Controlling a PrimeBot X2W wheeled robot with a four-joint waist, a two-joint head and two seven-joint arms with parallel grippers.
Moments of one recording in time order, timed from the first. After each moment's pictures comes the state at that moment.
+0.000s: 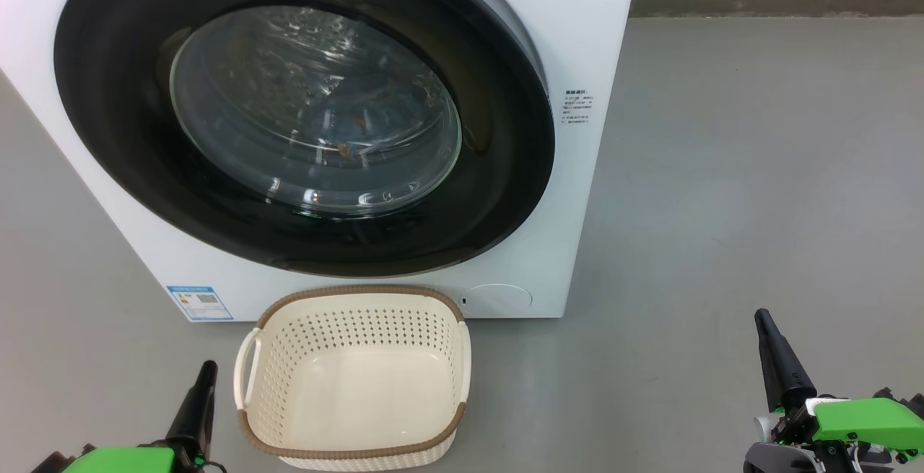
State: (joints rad) left arm -0.07 0.04 0.08 0.27 -1.60 -0.13 0.11; right arm -0.10 -0.05 -0.14 0.28 1.61 0.13 0.11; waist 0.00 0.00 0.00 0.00
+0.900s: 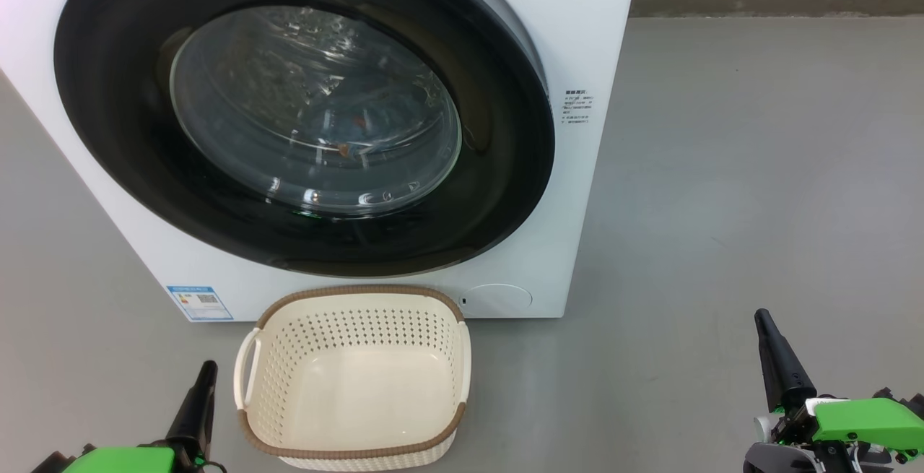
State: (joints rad) left arm -0.07 0.04 0.08 0.27 -1.60 -0.13 0.11; right arm -0.10 -0.05 -0.14 0.28 1.61 0.13 0.11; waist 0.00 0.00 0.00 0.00
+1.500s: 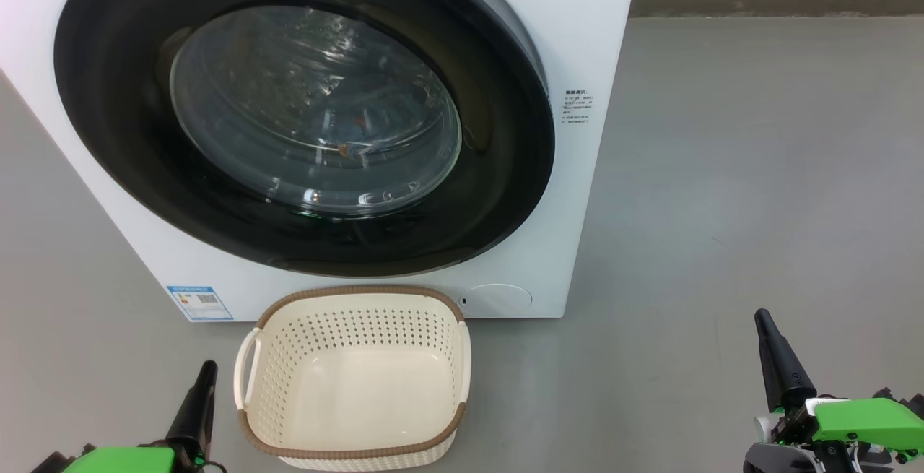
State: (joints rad) left arm -0.07 0.04 0.08 0.27 -1.60 -0.13 0.11; right arm -0.10 -0.05 -0.14 0.28 1.61 0.13 0.11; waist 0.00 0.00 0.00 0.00
